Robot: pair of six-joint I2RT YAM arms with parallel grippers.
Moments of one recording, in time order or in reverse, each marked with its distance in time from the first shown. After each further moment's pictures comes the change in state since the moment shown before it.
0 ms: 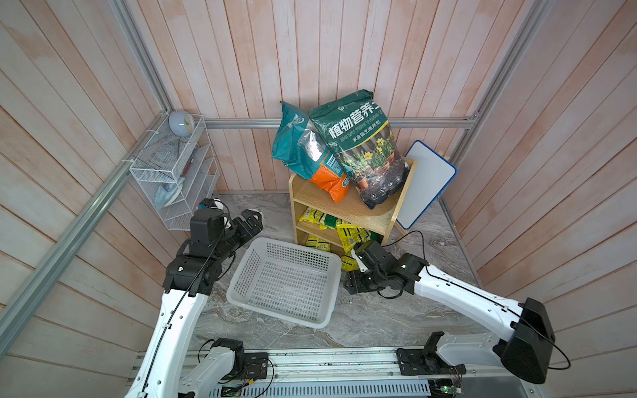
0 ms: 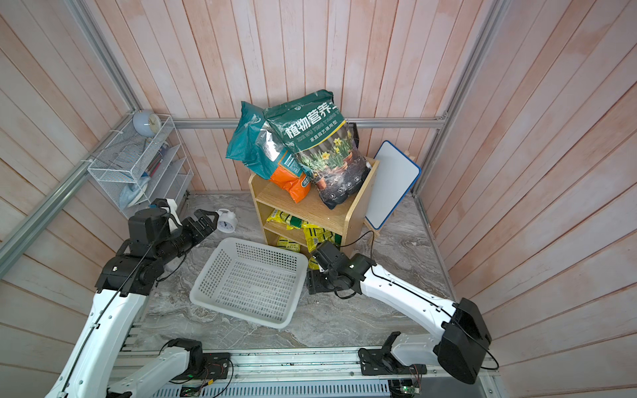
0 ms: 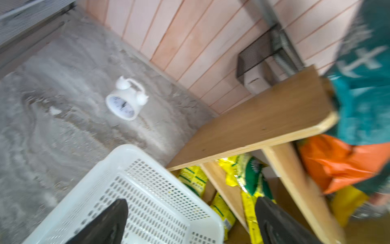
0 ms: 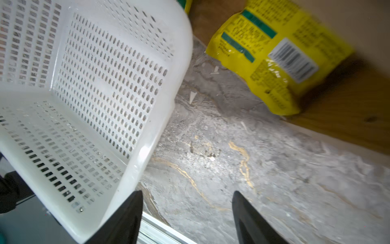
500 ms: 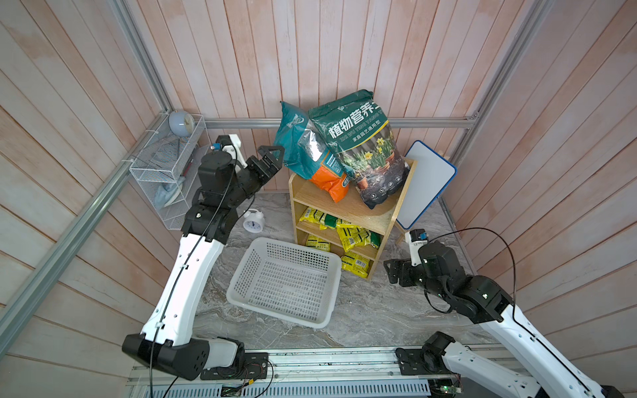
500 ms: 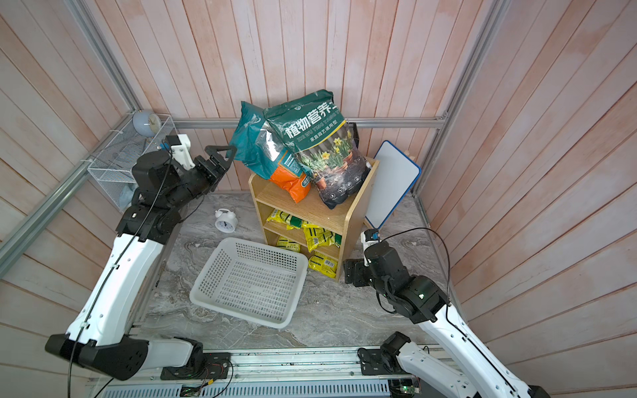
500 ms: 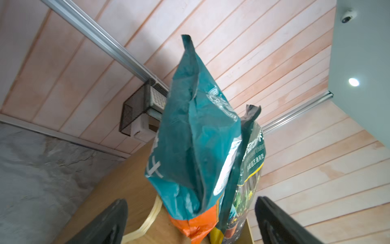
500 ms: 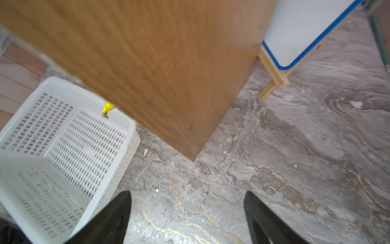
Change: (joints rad) left arm -0.115 0.426 0.465 0.348 0.150 -0.119; right arm -0.213 -0.446 -0.002 -0.097 0.238 -0.185
